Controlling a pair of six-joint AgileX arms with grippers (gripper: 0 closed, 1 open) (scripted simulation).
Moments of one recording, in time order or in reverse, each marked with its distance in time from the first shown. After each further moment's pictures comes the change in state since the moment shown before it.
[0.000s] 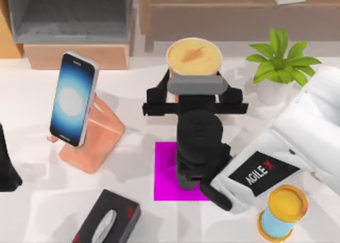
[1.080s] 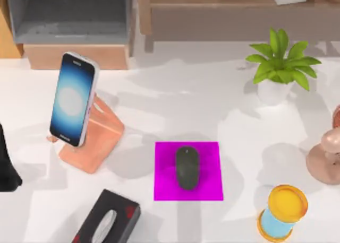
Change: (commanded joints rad) left arm 0.000 0.000 0.000 0.000 0.000 0.000; right arm -0.709 -0.417 0.019 -0.208 -0.432 -0.026
